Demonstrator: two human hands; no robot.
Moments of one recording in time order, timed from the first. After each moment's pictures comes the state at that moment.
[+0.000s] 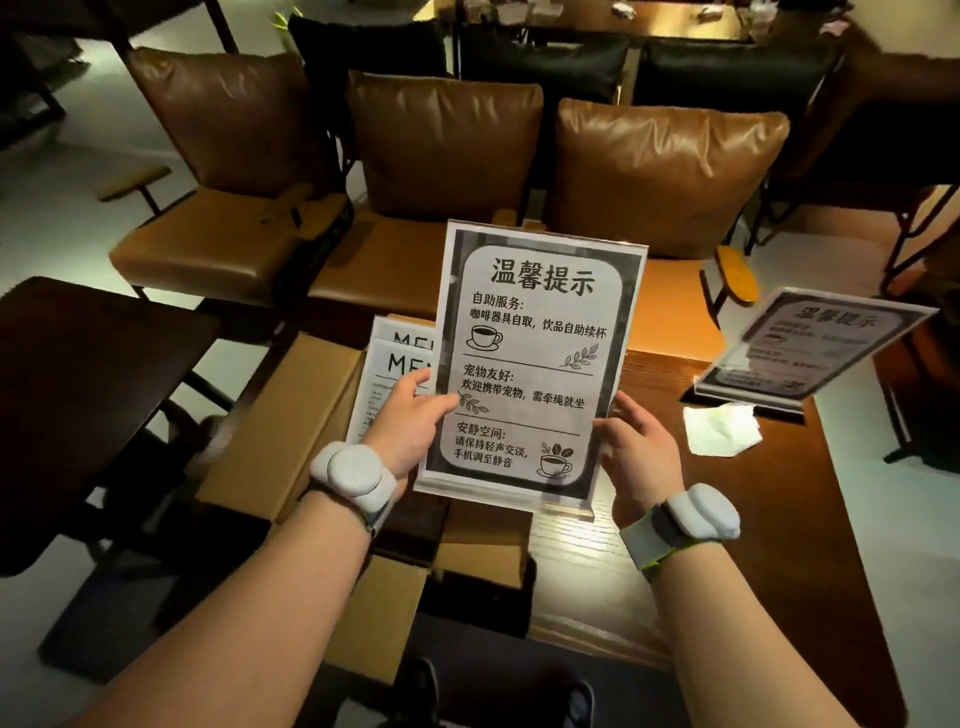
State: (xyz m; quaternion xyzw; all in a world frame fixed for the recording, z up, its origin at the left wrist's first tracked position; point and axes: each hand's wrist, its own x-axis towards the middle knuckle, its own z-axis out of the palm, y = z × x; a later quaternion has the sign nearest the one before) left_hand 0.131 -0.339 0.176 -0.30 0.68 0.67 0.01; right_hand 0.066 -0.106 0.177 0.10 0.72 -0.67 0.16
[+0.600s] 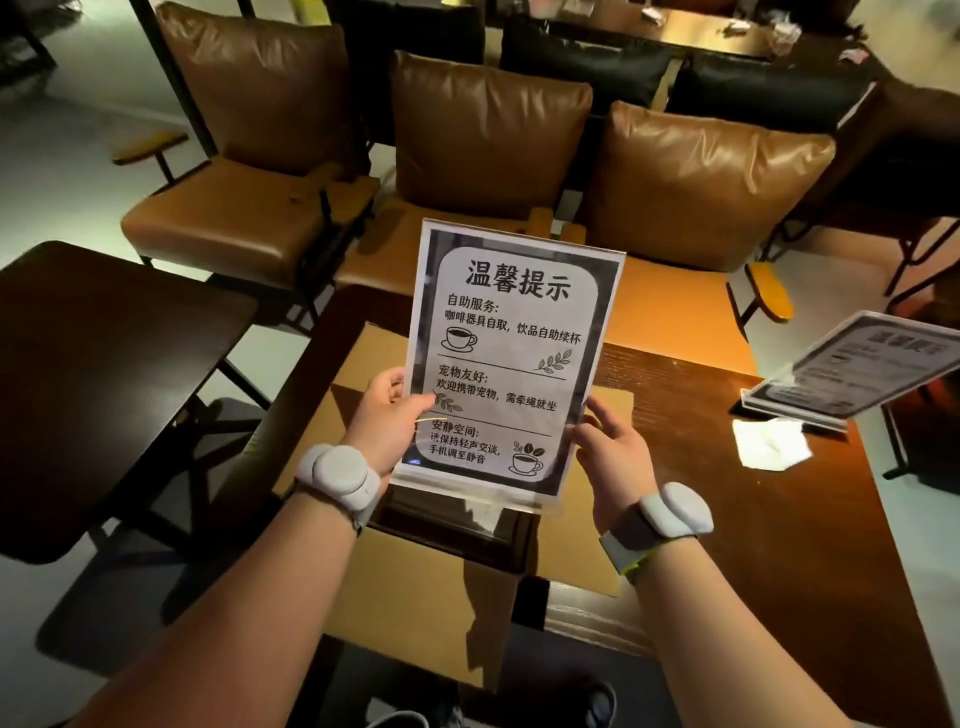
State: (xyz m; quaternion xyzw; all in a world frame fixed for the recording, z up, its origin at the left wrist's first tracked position) left_hand 0.185 -0.479 0.159 -0.32 0.65 0.69 -0.03; right_hand 0.117 -0.248 0.163 0.11 0.71 -0.67 0.19
